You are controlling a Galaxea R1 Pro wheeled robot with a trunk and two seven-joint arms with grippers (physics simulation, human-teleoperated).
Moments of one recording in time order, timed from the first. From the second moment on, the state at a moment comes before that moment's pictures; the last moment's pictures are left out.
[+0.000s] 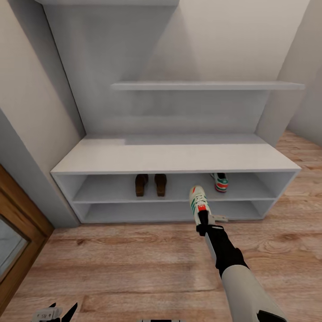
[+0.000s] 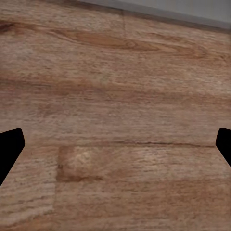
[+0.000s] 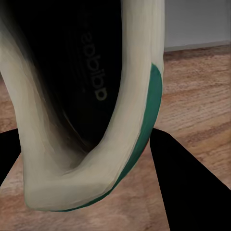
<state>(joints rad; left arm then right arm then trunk) -0.12 0.20 0.52 -0.61 0.02 -0.31 -0.71 -0.72 0.17 -0.30 -0.69 0.29 0.43 -0.16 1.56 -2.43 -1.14</state>
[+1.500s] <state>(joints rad) -0.12 0.20 0.53 -0.61 0.02 -0.31 -0.82 -0.72 0.17 -0.30 -0.69 0.29 0.43 -0.15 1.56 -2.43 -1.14</state>
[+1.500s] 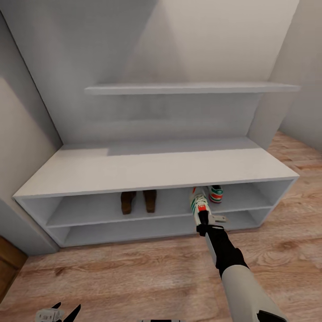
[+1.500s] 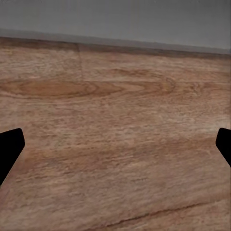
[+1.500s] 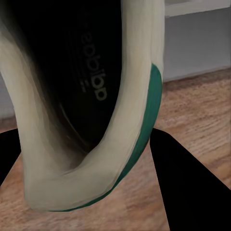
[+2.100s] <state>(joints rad) -0.12 0.20 0.54 -0.61 0.02 -0.31 -0.82 -0.72 0.17 -0.30 -0.69 0.29 0.43 -0.16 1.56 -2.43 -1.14</state>
